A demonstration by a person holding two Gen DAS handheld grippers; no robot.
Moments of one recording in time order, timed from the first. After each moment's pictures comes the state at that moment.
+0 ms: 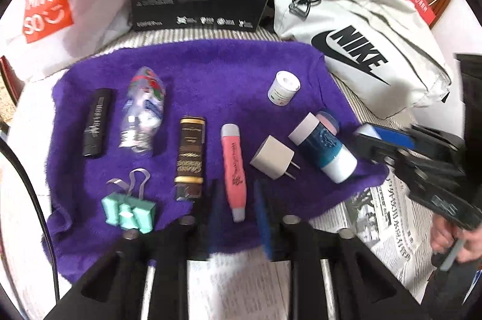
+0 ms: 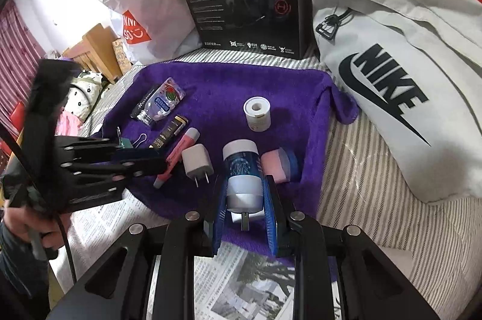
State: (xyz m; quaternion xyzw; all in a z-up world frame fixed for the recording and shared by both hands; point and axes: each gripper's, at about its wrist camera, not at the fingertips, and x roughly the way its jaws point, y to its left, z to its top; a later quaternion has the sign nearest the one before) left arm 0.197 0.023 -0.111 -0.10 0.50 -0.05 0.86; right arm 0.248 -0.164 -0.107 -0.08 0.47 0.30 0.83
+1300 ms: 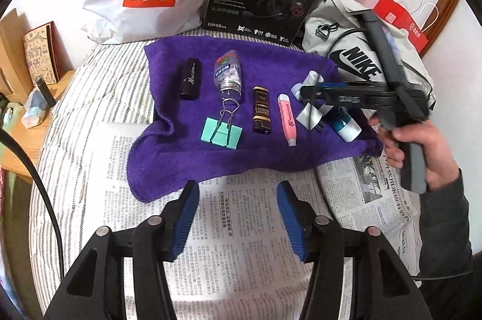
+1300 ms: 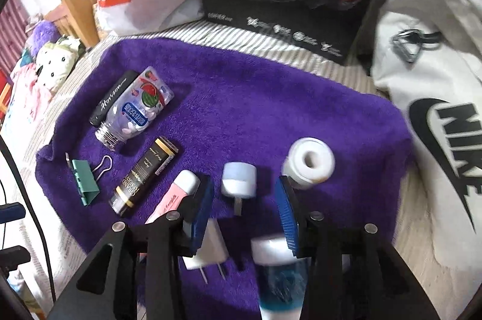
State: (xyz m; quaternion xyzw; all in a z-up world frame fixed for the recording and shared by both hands) left arm 0.086 0.088 -0.096 -0.14 0.46 -0.02 0.88; right arm 0.292 -0.073 -0.139 -0.16 0.50 0.27 0.81
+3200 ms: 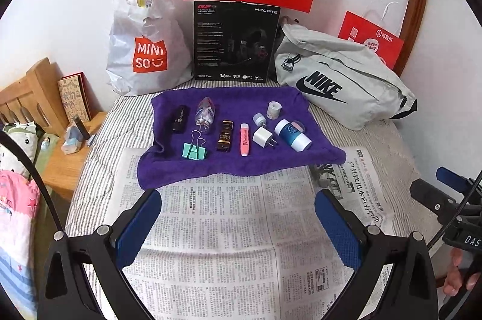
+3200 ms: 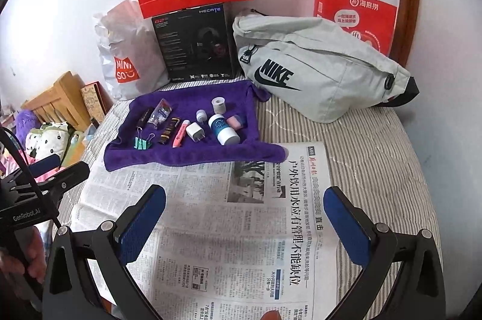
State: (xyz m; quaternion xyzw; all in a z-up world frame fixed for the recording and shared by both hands) left arm 0.009 -0.010 -0.005 -0.08 0.39 0.05 0.92; right arm 0.042 -0.245 -0.007 -0.02 0.40 0.13 0.91
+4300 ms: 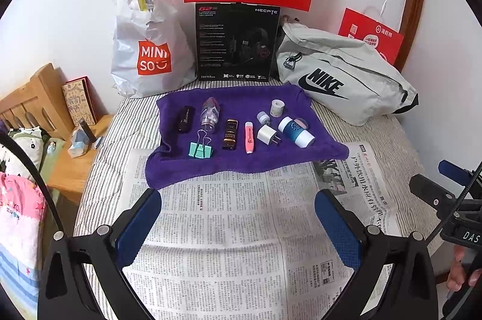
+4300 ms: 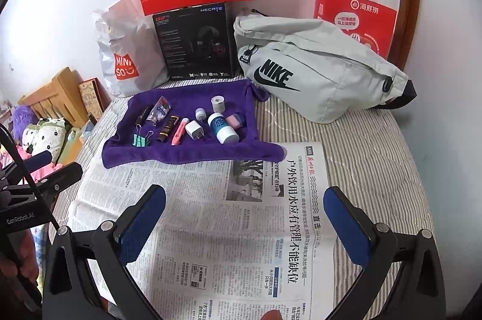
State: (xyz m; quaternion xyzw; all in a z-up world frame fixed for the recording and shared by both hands) left arm 0.001 -0.006 -0.004 -0.06 0.39 0.05 0.92; right arm 0.036 -0.240 -0.005 -0.03 0.40 0.12 0.91
